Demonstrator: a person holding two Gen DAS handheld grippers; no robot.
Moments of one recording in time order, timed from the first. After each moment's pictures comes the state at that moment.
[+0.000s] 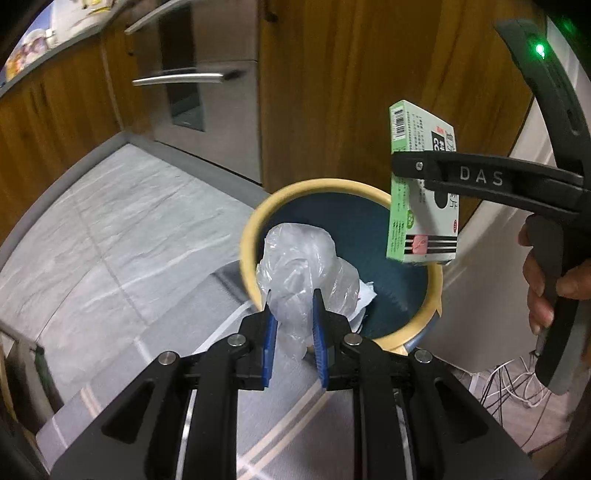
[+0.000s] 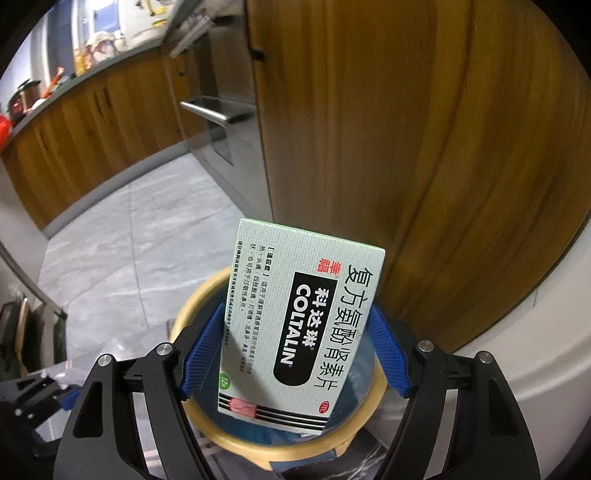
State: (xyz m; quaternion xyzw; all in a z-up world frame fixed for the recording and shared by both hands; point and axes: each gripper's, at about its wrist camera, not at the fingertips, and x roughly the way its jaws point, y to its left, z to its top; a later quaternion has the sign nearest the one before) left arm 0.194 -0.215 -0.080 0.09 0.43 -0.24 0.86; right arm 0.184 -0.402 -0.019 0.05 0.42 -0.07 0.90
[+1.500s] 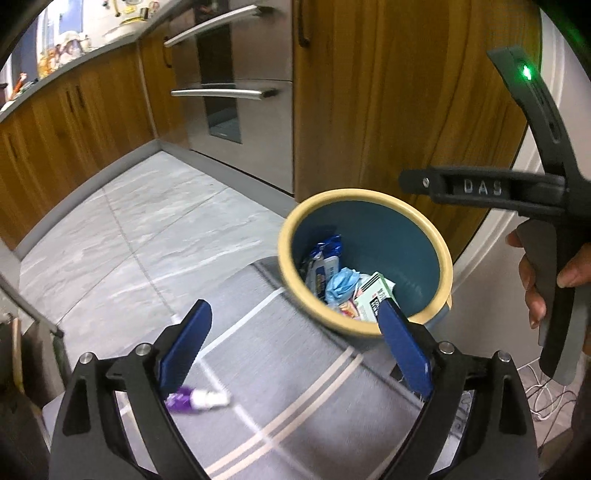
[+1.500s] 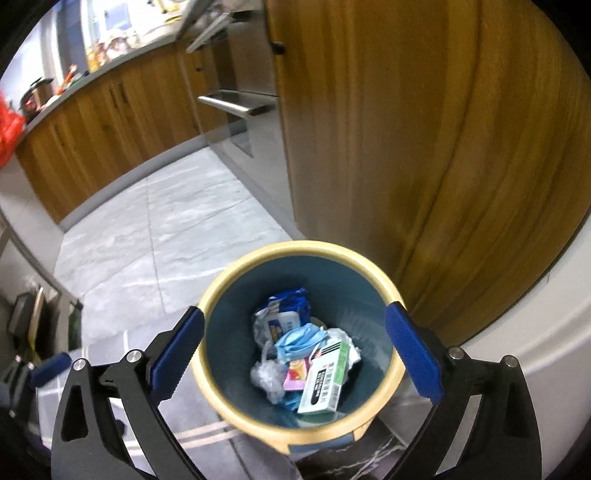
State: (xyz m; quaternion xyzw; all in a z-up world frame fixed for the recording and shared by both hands) left arm 0.145 -0.167 -0.051 0.08 0.40 -0.17 0.90; right arm 0.169 -0.380 -0.015 0.06 0.42 -0.02 0.91
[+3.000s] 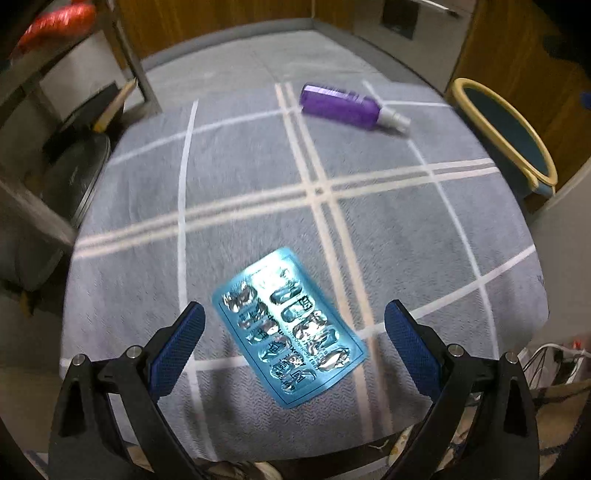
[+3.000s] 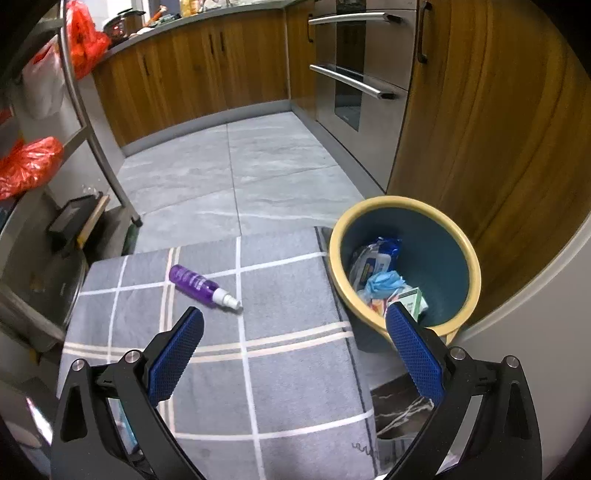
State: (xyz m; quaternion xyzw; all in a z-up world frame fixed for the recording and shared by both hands) left arm -0.037 -0.014 -0.160 -0.04 0.56 0.08 0.82; right arm 0.057 -0.241 0.006 -0.03 0.45 0.09 0.89
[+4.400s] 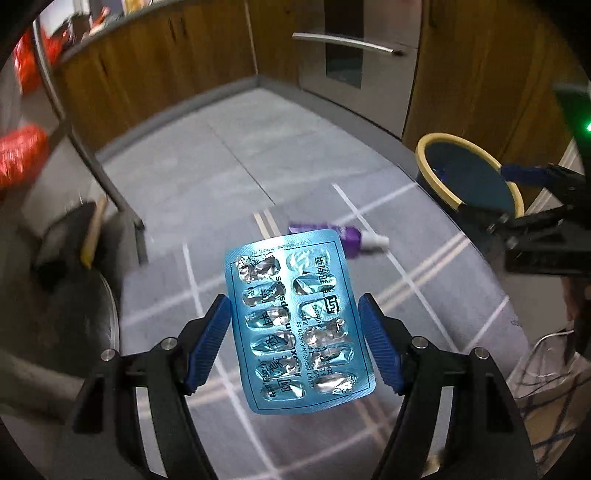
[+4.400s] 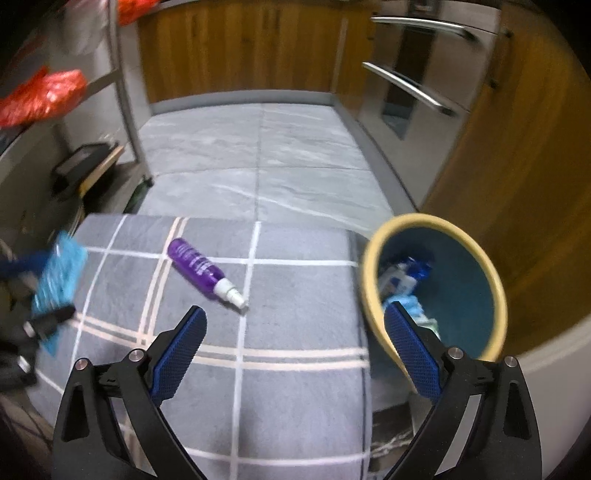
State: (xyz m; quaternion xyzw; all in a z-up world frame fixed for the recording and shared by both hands) left arm 0.051 0.007 -0.063 0.07 0.48 -0.02 0.88; right arm 0.085 -0.197 -0.041 -0.13 0.45 0.16 0.87
